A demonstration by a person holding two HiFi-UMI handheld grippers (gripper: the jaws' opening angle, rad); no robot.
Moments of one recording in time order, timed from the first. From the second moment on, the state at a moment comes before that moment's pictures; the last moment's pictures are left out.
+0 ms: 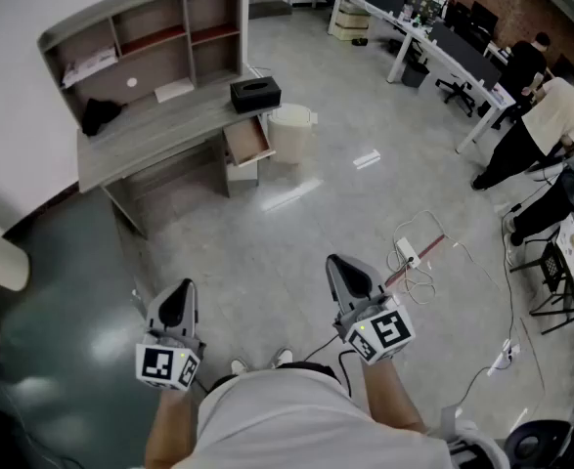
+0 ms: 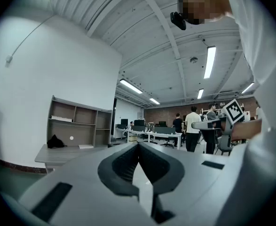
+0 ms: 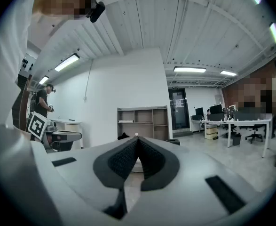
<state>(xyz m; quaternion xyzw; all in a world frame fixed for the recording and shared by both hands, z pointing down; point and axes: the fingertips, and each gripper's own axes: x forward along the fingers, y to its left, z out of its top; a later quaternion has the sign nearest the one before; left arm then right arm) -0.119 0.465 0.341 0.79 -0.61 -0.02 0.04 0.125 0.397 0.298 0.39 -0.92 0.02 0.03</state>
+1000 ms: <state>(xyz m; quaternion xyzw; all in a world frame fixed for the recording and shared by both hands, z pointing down) -0.062 0.383 0.363 0.80 -0.60 0.01 0.04 0.193 0.356 0.360 0.38 -0.92 0.07 0.05</state>
